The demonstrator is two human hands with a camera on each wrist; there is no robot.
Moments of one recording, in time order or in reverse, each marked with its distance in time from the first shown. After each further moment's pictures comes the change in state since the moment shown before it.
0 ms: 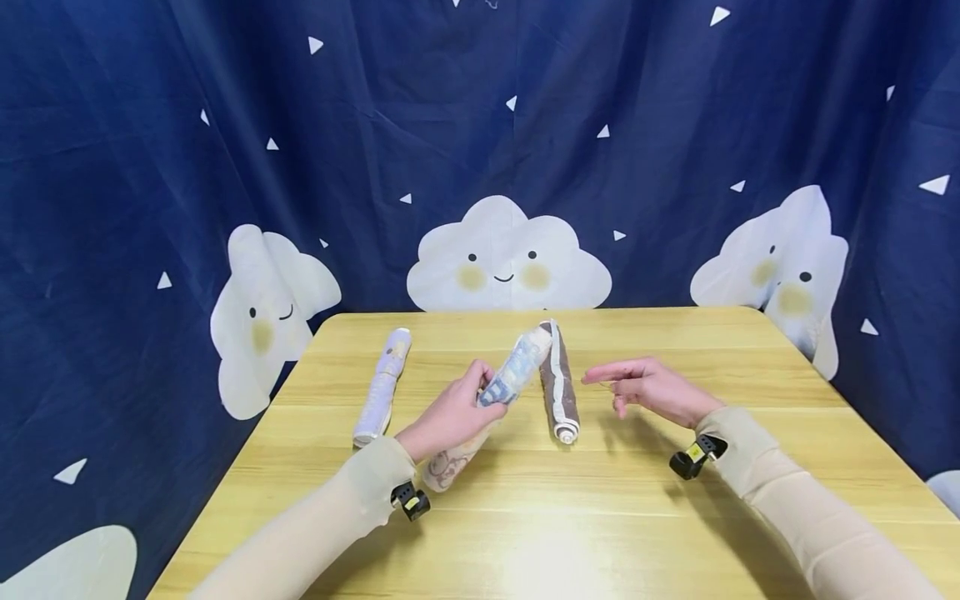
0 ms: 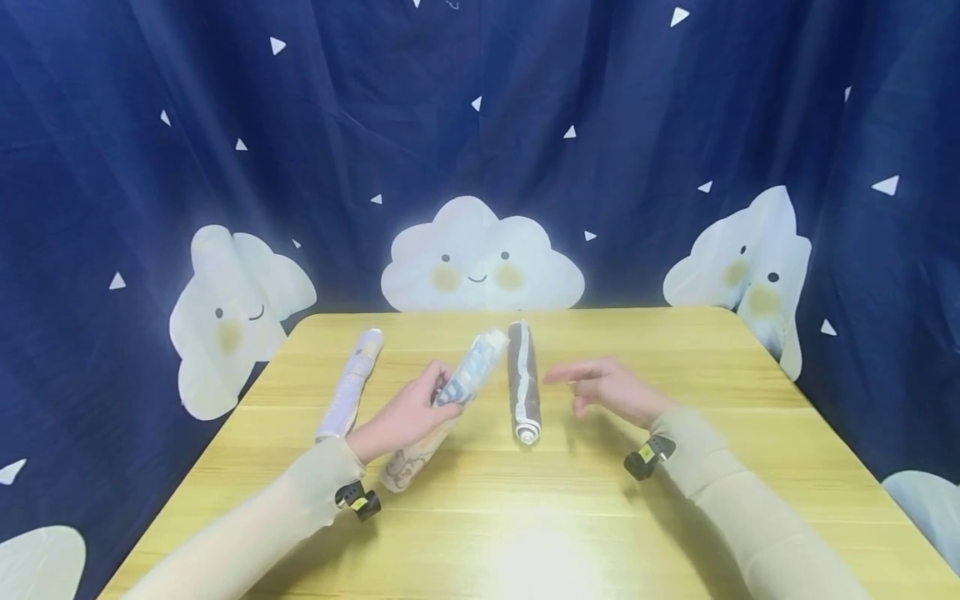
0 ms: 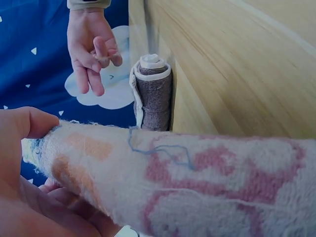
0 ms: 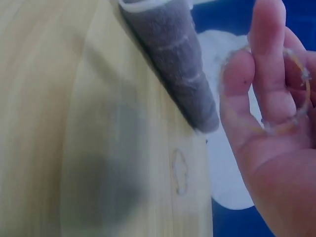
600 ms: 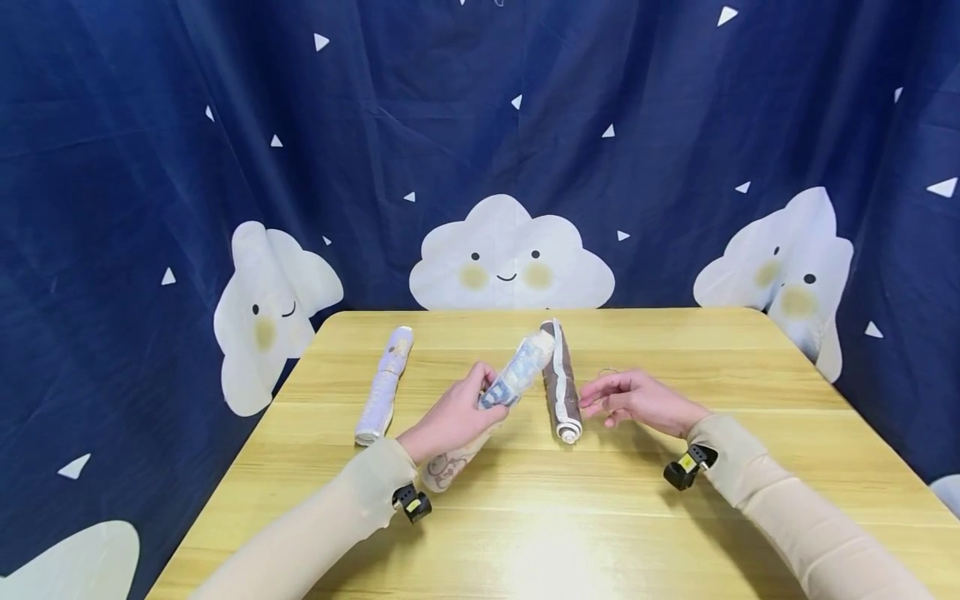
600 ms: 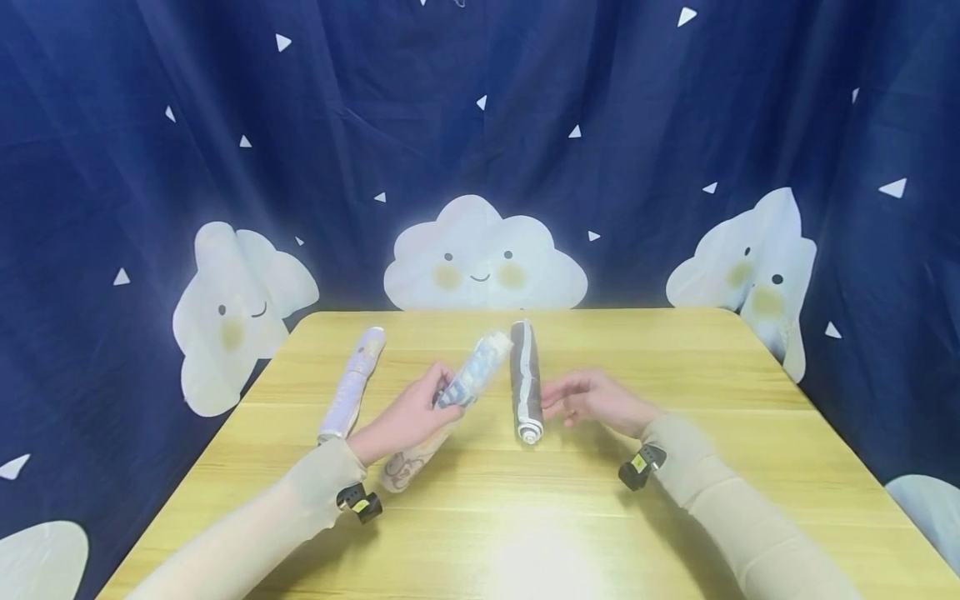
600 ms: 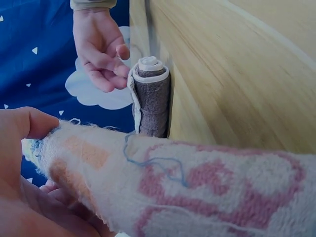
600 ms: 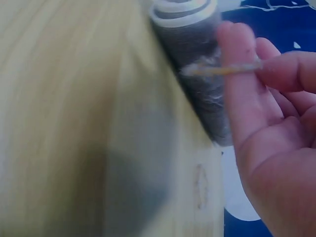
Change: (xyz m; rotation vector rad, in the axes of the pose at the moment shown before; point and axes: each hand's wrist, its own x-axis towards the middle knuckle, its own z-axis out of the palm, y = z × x) left_hand -0.003 -0.005 0.001 -0.019 -0.001 0.003; right_hand 0.009 0.008 0.023 0.014 -0.025 0.092
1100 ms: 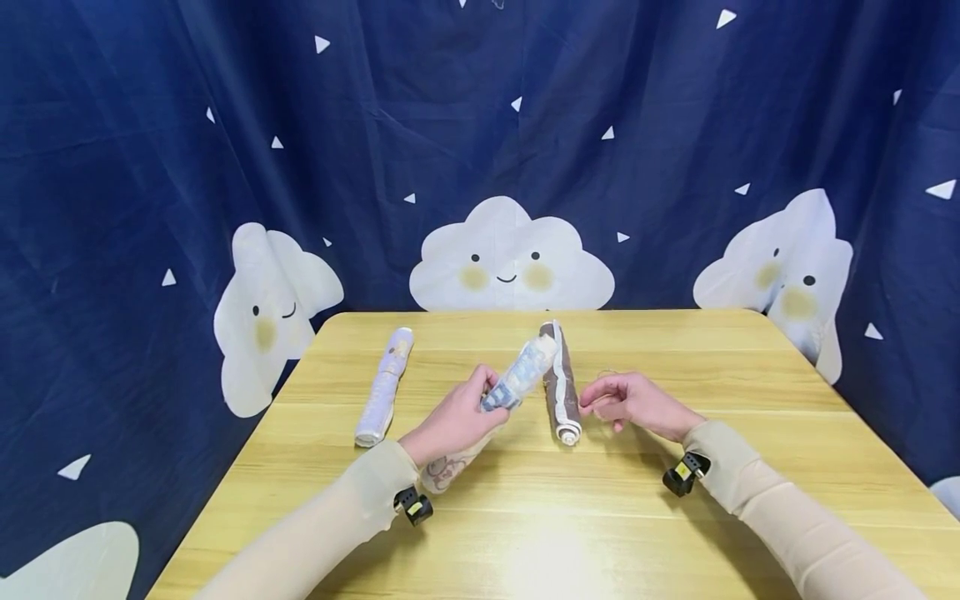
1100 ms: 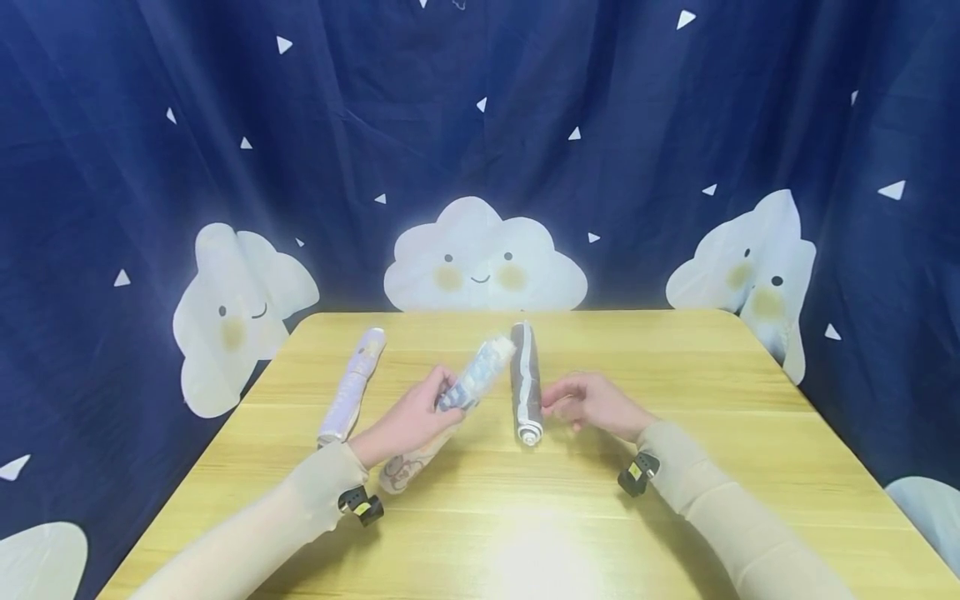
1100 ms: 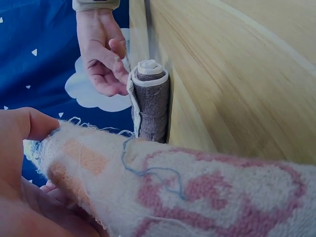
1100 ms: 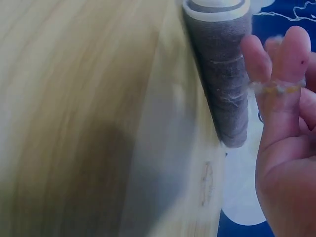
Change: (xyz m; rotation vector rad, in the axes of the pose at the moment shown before) left_hand 0.001 0.000 0.004 0.009 -0.003 0.007; right_hand 0.000 0.005 0.005 -0.175 0.090 -0.037
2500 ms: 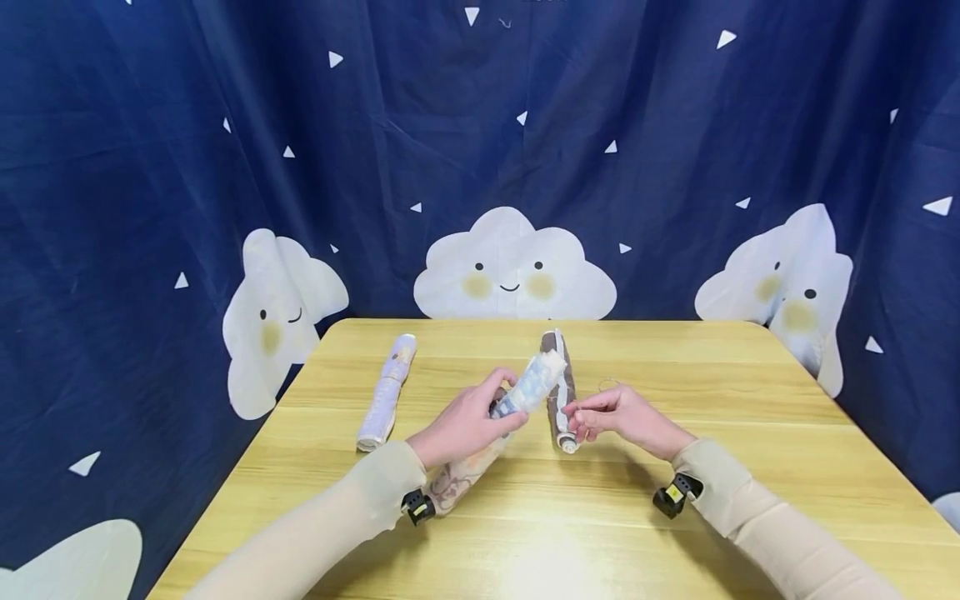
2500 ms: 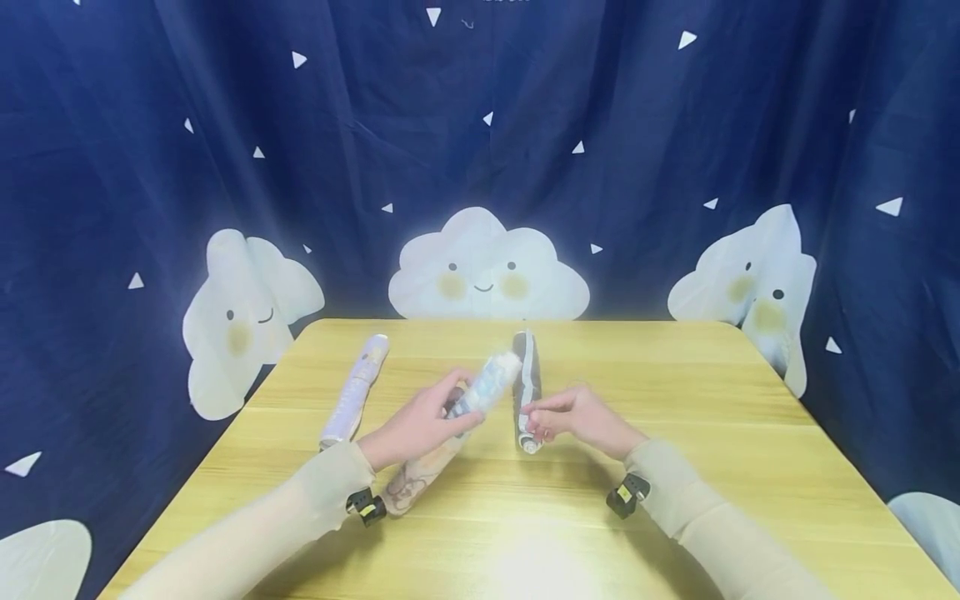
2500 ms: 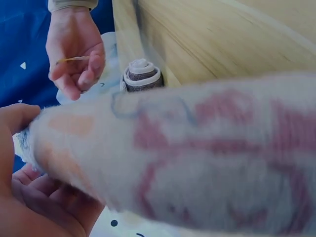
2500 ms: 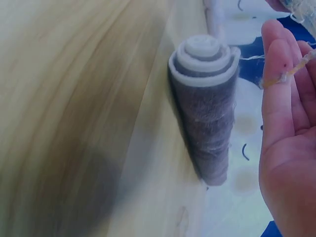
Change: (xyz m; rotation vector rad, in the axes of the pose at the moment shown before) left_hand 0.002 0.006 0.000 0.043 -0.043 0.125; right_hand -0.006 -0.024 0.028 0.067 -0.011 -0.090
